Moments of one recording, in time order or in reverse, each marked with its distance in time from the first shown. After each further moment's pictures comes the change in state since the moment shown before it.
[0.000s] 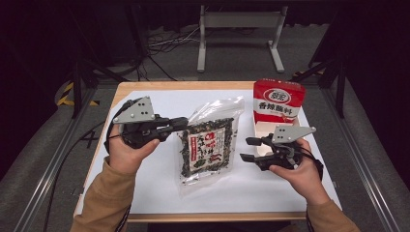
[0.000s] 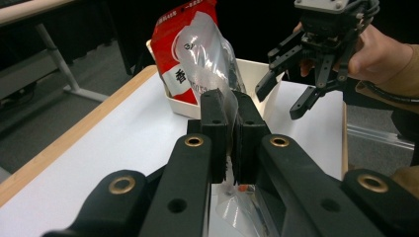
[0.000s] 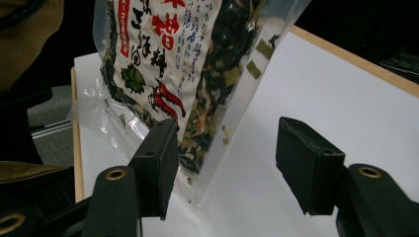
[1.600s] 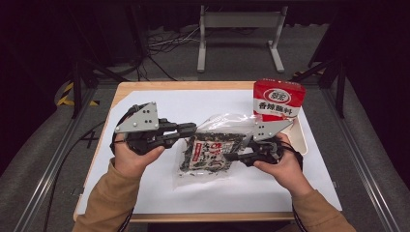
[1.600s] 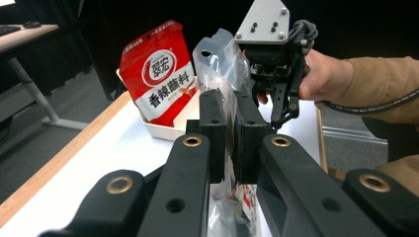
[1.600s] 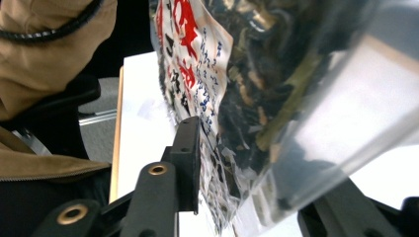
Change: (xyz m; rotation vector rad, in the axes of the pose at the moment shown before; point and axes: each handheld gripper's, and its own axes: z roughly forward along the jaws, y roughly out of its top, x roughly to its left) left arm -0.015 0.004 0.005 -0.074 -0.085 0.074; right arm 0.002 0.019 0.036 0.012 0.191 -0.055
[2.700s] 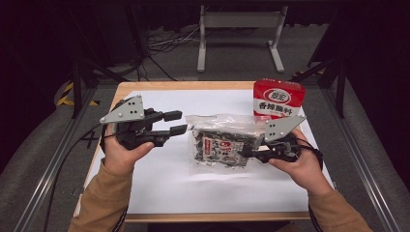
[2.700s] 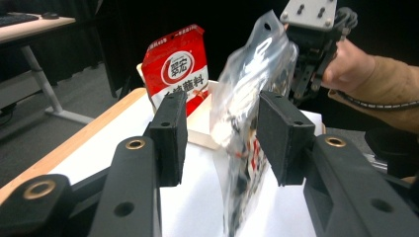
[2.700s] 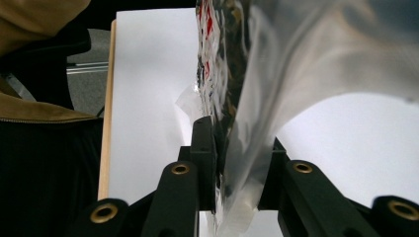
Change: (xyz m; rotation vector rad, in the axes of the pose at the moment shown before) left arm 0.019 -0.010 -0.018 -0.037 0.031 -0.108; right arm 0.005 0.018 -0.038 0.155 -0.043 -0.137
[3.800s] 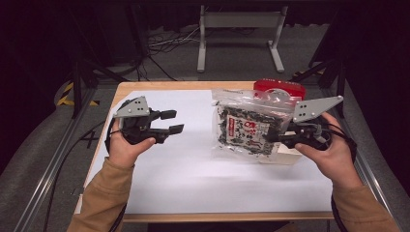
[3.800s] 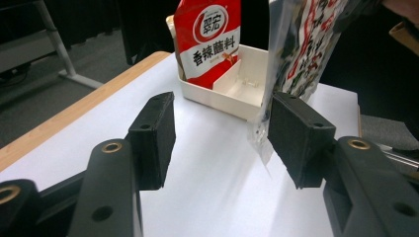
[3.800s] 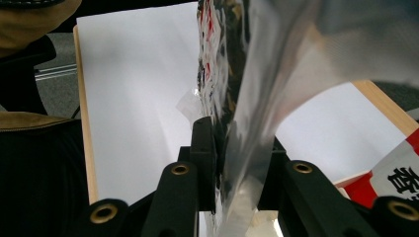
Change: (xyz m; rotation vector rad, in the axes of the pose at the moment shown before) left arm 0.037 -0.036 0.016 0.096 0.062 -0.071; right arm -0.014 0.013 -0.067 0.049 -0.131 0.094
